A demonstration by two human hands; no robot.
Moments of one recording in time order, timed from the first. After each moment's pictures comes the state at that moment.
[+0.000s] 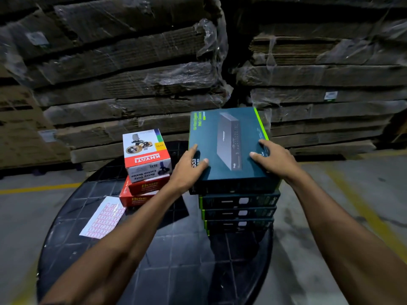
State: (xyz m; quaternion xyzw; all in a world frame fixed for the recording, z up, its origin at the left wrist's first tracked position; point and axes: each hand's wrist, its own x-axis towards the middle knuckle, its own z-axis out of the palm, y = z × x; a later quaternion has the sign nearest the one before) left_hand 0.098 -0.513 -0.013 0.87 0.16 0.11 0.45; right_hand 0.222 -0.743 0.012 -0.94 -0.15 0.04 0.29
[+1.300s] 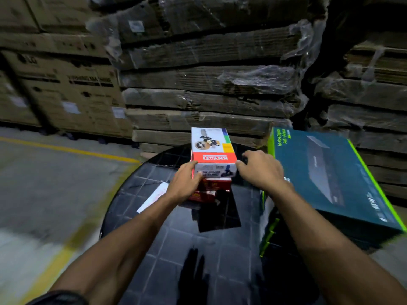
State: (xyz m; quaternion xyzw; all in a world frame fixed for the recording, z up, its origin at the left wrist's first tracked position) left_hand 0.006 -0.344 -0.049 0.88 0.28 0.15 0.34; right_hand 0.130 -0.511 0.030 -0.93 -0.34 0.00 0.13
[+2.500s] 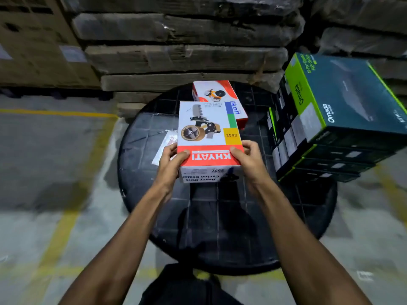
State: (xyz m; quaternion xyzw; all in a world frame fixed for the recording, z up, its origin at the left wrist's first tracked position) left_hand -0.147 -0.287 -0.106 0.57 0.32 0.13 0.74; right_hand -0.032 -0.455 -0.092 -0.72 -0.04 0.22 0.66
